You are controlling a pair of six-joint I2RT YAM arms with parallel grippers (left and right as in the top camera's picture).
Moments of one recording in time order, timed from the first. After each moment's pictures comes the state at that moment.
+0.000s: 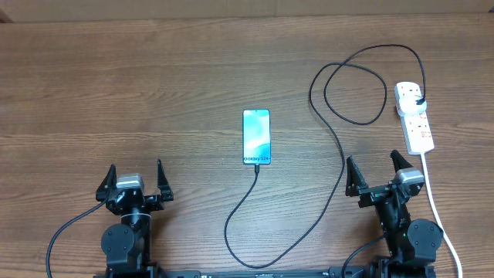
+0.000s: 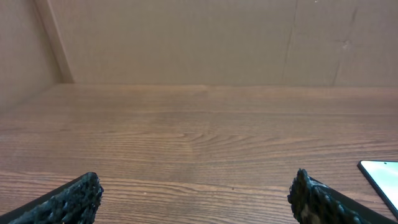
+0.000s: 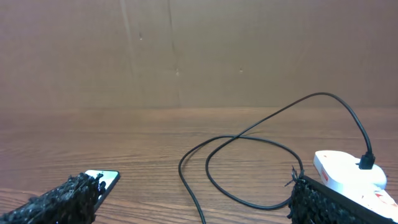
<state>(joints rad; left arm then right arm) 0.07 0.01 0.01 -0.08 -0.03 0.01 -0.12 0.01 0.02 -0.01 -0.29 0.07</state>
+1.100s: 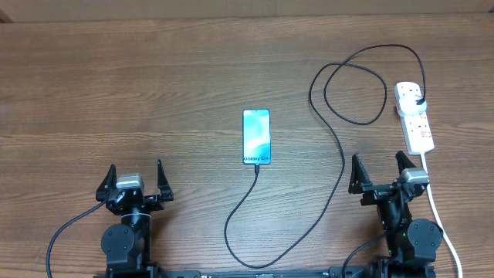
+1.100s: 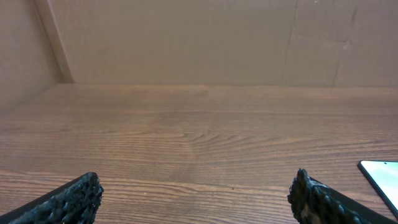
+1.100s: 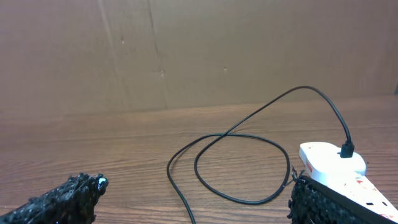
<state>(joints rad) 0.07 0.01 0.01 -0.08 -0.03 0.01 -0.12 0.01 0.02 -0.02 -0.23 0.11</state>
